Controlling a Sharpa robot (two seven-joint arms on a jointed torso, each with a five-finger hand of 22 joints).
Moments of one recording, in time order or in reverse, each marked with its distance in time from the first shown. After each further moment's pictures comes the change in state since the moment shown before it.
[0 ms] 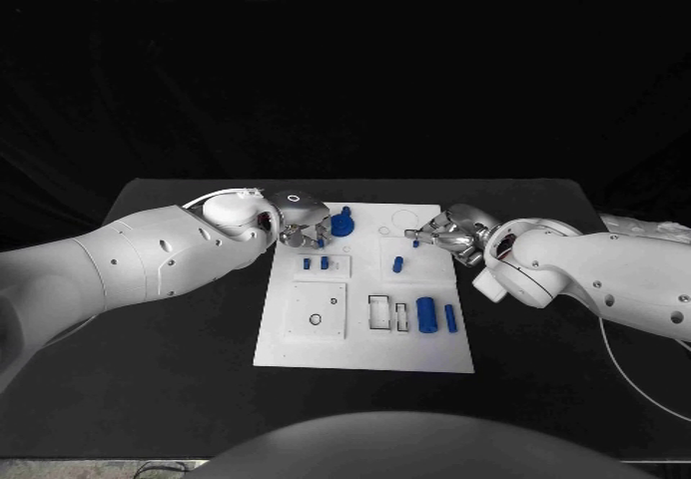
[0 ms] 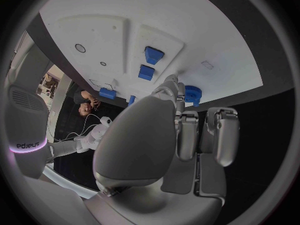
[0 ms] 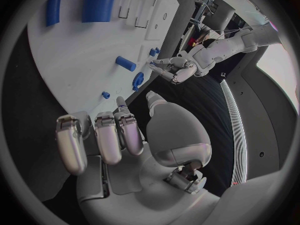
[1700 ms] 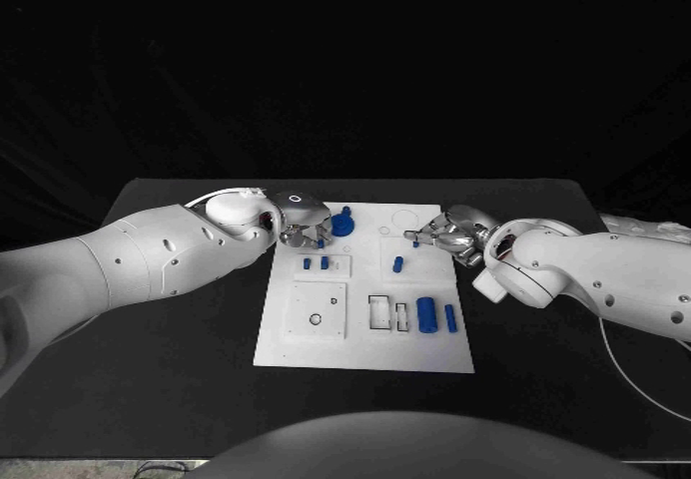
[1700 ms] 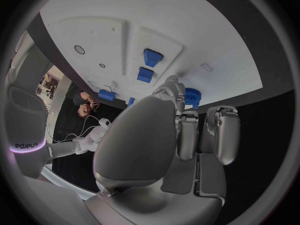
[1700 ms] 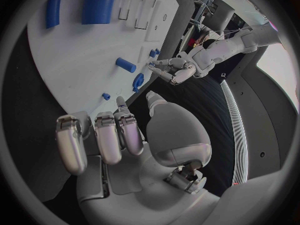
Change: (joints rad) left arm -0.001 0.012 0.001 -0.015 -0.009 0.024 -0.006; left_hand 0.005 -0.013 0.008 -0.003 0.000 -0.010 -0.011 -0.012 -0.004 -0.030 -0.002 0.000 0.003 0.000 0.000 0.000 0.000 0.000 0.000 0.000 -0.043 0.000; right arm 0.000 0.000 0.000 0.002 0.000 0.008 -0.005; right_hand 0.000 0.000 0.000 0.000 0.000 0.004 0.004 0.000 0.000 0.000 0.000 0.000 0.000 0.000 0.000 0.000 0.000 0.000 0.000 0.000 0.000 -0.001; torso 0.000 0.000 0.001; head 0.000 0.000
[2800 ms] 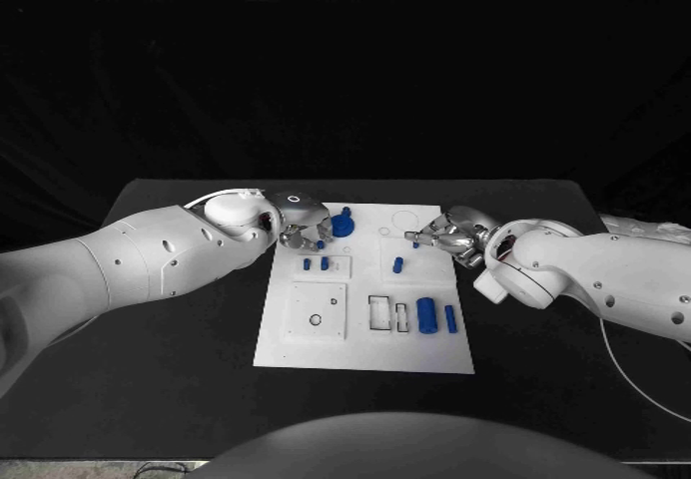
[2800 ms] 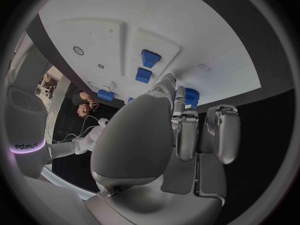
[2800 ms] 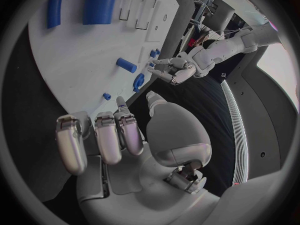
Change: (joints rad) left arm -0.001 -0.002 -0.001 -0.004 0.001 -0.013 -0.002; left_hand -0.047 -0.075 -0.013 0.013 0.001 -0.101 0.003 -0.036 -0.026 -0.115 0.015 0.000 -0.002 -0.004 0.004 0.000 0.000 0.000 0.000 0.000 -0.015 0.000; right arm 0.000 -0.002 0.000 0.000 0.000 0.003 -0.002; right_hand 0.000 0.000 -0.003 0.003 0.000 0.000 0.000 0.000 0.001 0.000 0.000 0.000 0.000 0.000 0.000 0.000 0.000 0.000 0.000 0.000 0.000 0.001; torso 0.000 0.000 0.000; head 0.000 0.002
